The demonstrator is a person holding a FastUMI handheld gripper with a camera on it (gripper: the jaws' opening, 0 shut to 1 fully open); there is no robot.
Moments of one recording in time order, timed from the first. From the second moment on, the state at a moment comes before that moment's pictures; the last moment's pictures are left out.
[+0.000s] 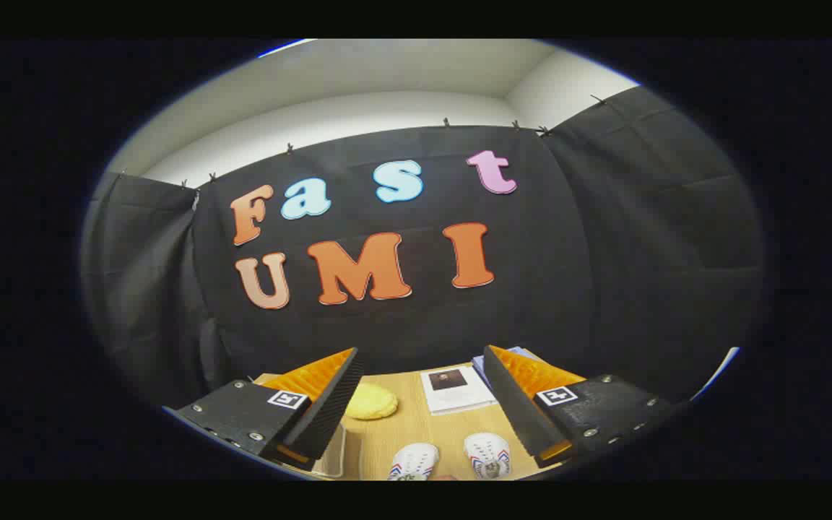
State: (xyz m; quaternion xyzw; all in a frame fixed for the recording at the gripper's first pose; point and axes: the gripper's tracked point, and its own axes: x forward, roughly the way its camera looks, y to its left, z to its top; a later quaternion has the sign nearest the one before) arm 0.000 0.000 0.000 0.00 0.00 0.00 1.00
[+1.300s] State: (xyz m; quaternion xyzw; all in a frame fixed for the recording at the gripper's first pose) arm 0.004 -0.005 -0.025 0.01 0.03 0.00 1.00
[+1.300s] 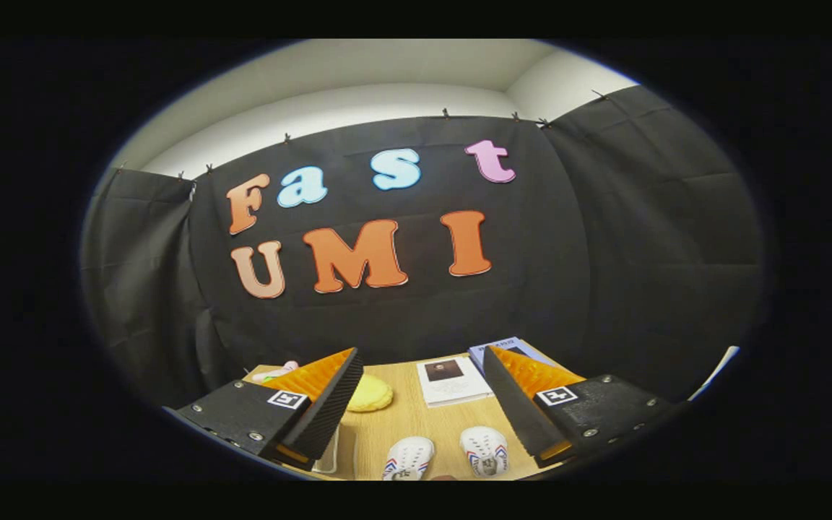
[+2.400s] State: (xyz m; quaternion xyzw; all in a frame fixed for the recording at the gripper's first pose) arm 0.019 0.072 -0.185 0.16 0.23 0.16 0.95
